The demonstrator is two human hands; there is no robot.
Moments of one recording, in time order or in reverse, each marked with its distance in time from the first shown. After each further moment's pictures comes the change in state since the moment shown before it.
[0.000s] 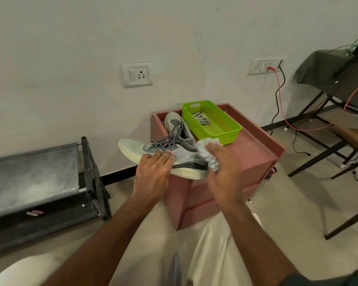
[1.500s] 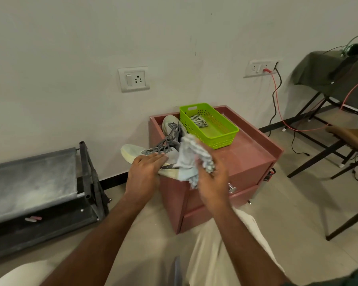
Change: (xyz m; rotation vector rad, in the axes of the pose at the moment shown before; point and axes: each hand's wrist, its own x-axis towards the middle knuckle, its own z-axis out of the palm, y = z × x) left_hand 0.005 -0.023 0.014 -0.262 0.029 -0.035; right_hand -0.008 -0.038 0.004 0.724 -0.001 0.272
